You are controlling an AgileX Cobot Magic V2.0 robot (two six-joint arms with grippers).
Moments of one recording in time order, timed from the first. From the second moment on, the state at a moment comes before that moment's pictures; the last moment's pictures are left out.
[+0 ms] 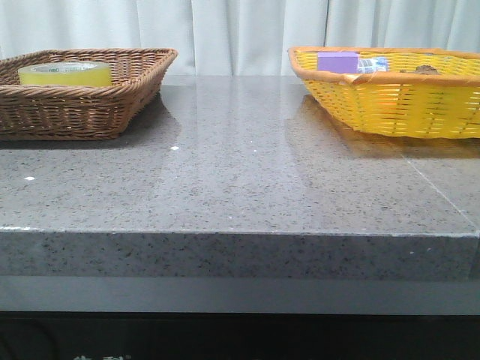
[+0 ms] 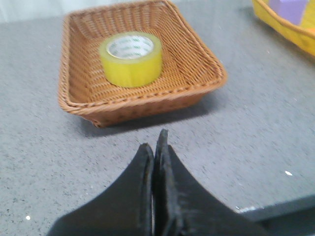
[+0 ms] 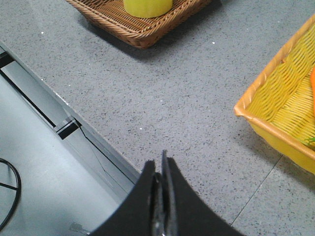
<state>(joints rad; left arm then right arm) -0.19 0.35 -0.56 -0.04 0.62 0.10 0.51 0.72 -0.90 0.28 0.76 -0.23</state>
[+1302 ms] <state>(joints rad) -0.09 -0.01 0.01 -0.11 0.00 0.10 0.51 0.72 -0.90 0.28 0.76 -0.23</state>
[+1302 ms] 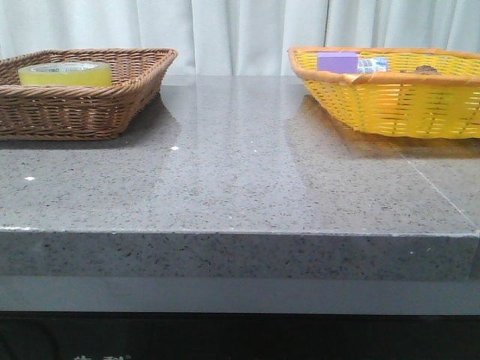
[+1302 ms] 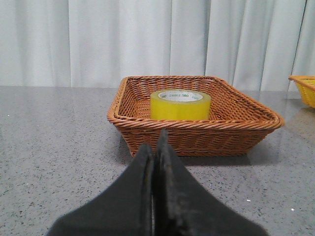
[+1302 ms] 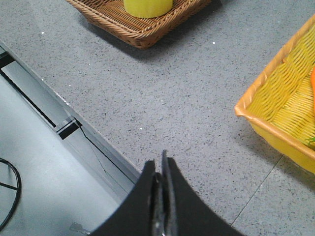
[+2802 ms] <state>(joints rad) -0.09 -0.01 0.01 -0.11 0.00 0.10 0.07 0.05 -0.13 0.14 -0.04 -0.09</state>
